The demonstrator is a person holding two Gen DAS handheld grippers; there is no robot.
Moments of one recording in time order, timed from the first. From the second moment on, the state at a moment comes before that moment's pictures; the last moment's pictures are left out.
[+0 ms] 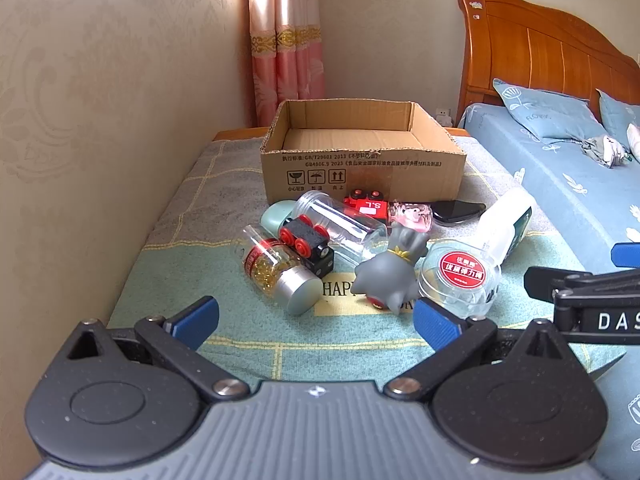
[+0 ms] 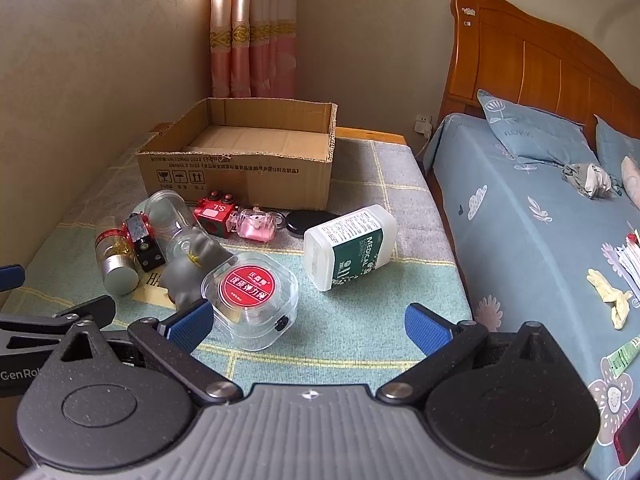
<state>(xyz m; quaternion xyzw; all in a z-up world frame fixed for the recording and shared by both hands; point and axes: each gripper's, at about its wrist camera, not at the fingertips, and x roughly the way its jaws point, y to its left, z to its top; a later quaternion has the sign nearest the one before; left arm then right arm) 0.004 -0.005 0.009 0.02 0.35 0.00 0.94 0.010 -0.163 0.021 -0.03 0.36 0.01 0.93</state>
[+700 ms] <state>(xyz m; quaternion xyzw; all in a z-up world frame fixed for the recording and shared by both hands) 0.018 -0.003 0.006 0.03 0.35 -0.03 0.94 0.022 -0.165 0.018 -0.03 0.36 0.04 0.93</state>
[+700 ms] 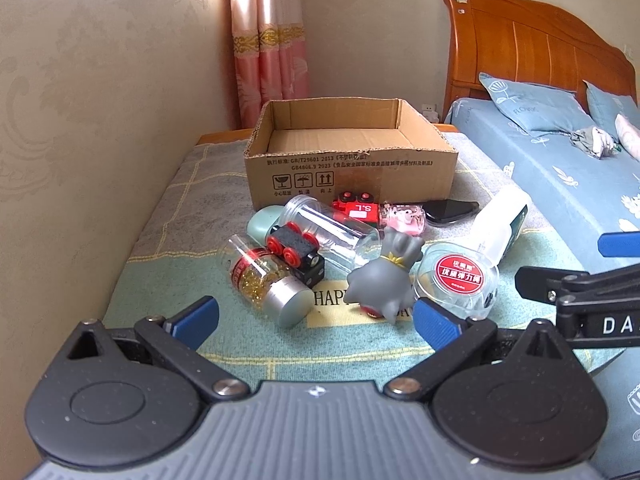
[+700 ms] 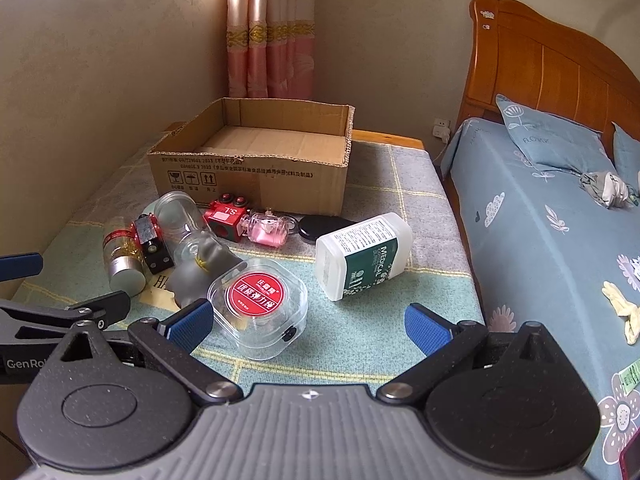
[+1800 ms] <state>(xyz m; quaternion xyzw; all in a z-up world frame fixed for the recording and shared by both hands) 0.106 0.074 -0.076 0.06 0.37 -0.14 0.92 0.083 -0.171 -0.072 -0.12 0.39 0.24 0.88</state>
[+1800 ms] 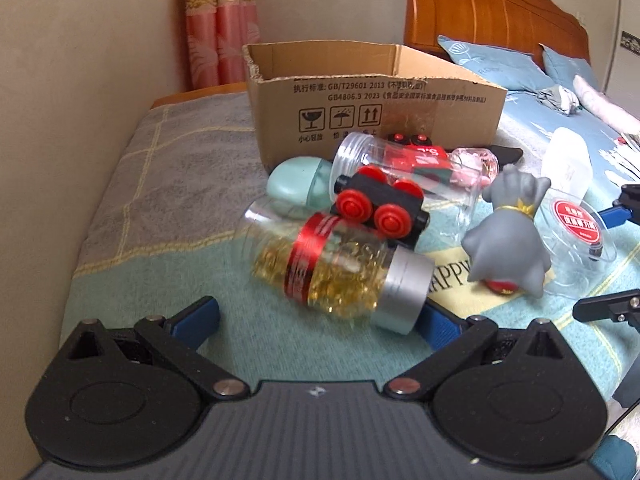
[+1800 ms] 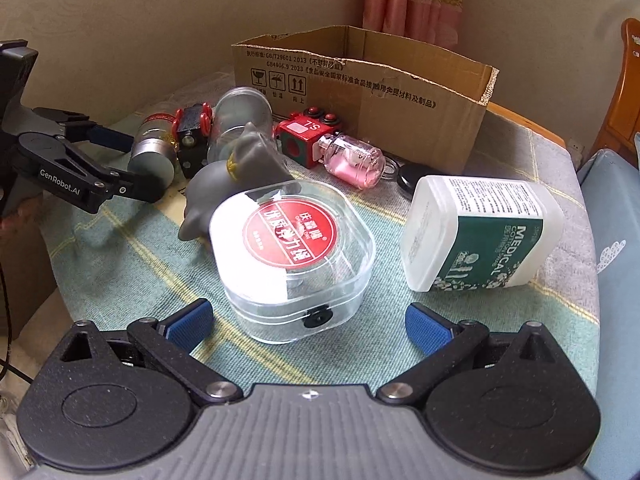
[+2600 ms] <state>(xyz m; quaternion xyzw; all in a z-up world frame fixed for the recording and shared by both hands) 0.119 0.057 -0.068 0.11 0.34 -0.16 0.92 0.100 -0.152 -0.063 -0.19 0.37 0.31 0.86</state>
